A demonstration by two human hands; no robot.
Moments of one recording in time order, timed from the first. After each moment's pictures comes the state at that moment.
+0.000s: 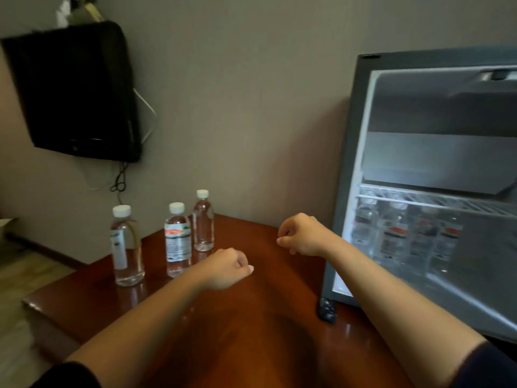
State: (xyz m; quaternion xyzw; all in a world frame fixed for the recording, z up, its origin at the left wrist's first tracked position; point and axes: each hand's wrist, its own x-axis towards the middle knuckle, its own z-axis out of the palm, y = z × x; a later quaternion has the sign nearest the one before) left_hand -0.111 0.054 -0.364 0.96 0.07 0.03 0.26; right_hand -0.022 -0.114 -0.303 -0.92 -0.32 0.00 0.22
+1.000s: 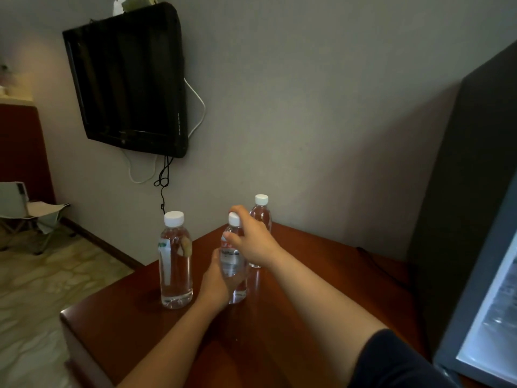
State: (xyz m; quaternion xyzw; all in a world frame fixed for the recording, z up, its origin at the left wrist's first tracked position) left_hand -0.065 0.213 -0.452 0.77 0.22 0.28 0.53; right_hand -0.003 0.137 -0.358 -0.79 -0.47 0.02 0.38
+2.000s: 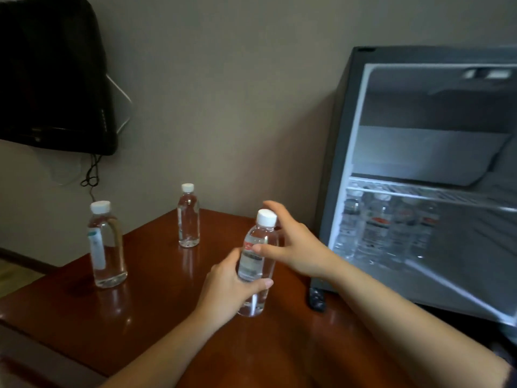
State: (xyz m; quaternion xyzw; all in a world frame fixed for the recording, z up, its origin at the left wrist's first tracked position) left_hand -0.128 0.021 -0.410 0.85 0.03 0.23 0.47; right_hand -0.068 -0.122 -0.323 -0.81 -0.43 -0.04 0.40
